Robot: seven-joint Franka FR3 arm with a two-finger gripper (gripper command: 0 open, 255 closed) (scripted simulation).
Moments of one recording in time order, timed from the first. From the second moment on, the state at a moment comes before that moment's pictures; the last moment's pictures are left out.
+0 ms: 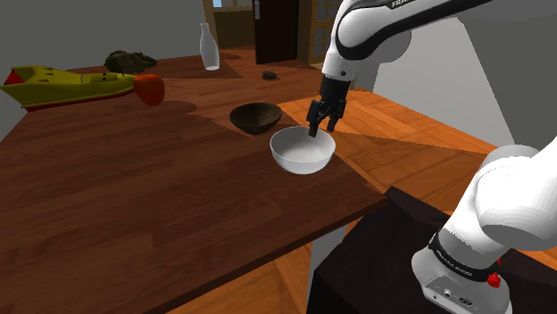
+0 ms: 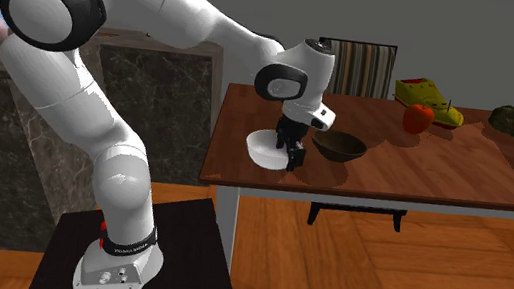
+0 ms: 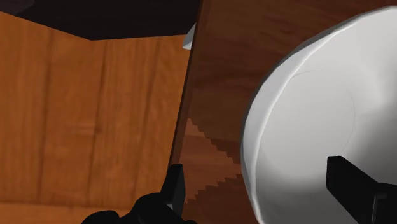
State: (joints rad) arm 0.13 -0.40 -0.13 -2.44 0.21 2.05 -0.09
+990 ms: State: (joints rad) arm 0.13 -0.39 -0.13 -2.46 0.21 2.08 -0.09
